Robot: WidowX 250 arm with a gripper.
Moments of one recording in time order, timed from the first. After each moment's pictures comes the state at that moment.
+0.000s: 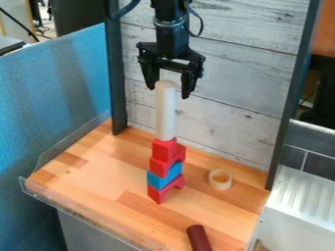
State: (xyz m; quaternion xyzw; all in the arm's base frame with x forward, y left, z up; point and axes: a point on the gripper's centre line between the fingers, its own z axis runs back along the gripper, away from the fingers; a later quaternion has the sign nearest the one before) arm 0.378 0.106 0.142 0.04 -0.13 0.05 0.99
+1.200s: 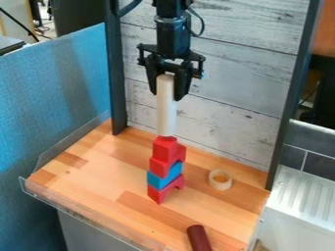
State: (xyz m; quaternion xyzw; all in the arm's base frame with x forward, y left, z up) arm 0.367 0.099 0.143 0.02 -0.06 0.02 1.00
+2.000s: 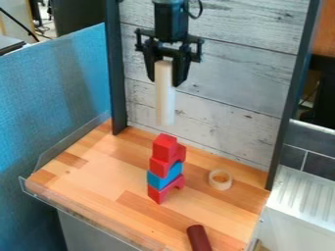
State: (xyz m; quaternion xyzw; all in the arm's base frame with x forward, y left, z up) arm 0.369 0.103 0.156 0.00 -0.05 0.03 1.00
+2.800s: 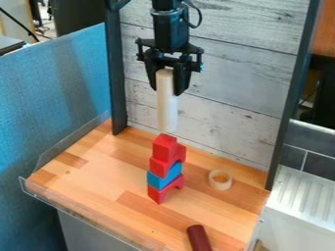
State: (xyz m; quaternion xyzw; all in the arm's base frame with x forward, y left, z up) arm 0.365 0.099 0.149 0.00 -0.07 0.01 1.00
